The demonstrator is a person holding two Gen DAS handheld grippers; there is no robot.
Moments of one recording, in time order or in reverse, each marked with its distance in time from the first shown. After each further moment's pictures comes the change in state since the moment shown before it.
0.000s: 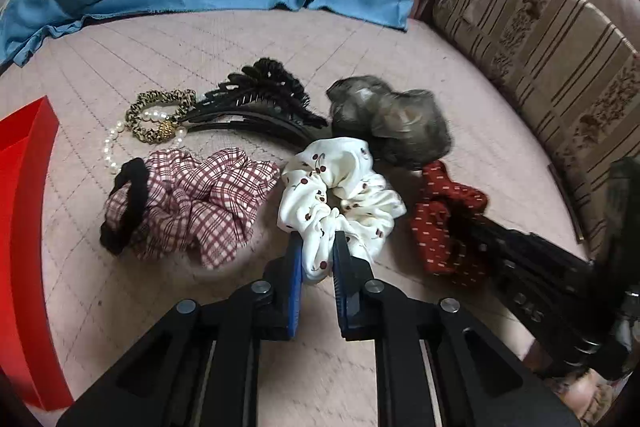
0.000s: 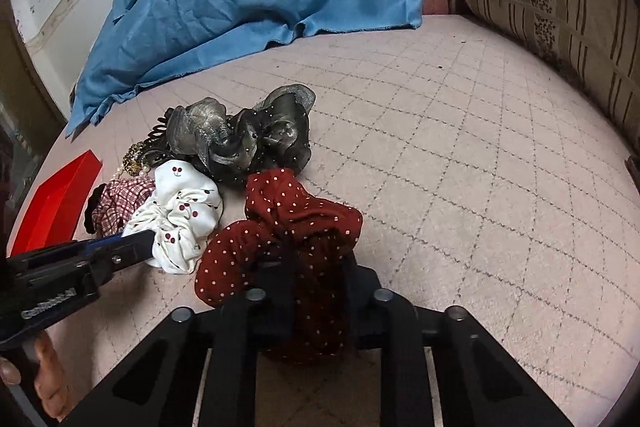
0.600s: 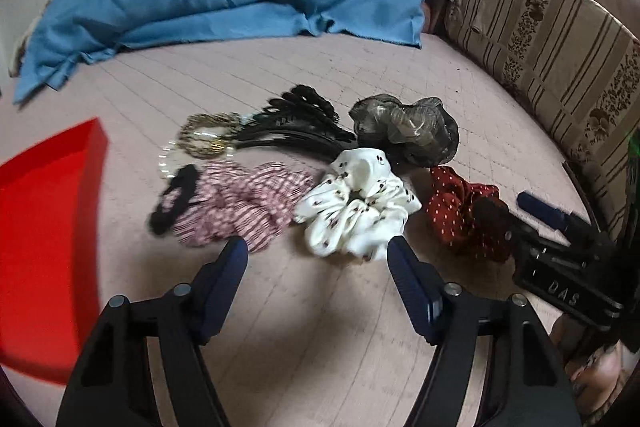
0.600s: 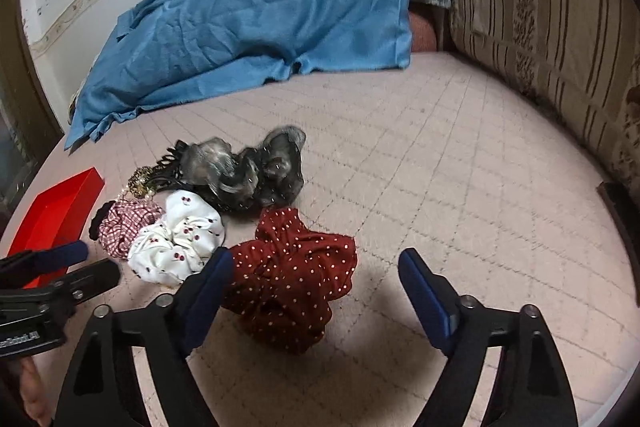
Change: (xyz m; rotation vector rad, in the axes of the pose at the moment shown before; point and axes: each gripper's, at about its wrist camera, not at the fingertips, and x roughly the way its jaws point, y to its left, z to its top) left arm -0.021 0.002 -0.005 0.031 -0.058 0.113; right arm -0.019 0.002 0.007 -0.010 -0.077 -0.036
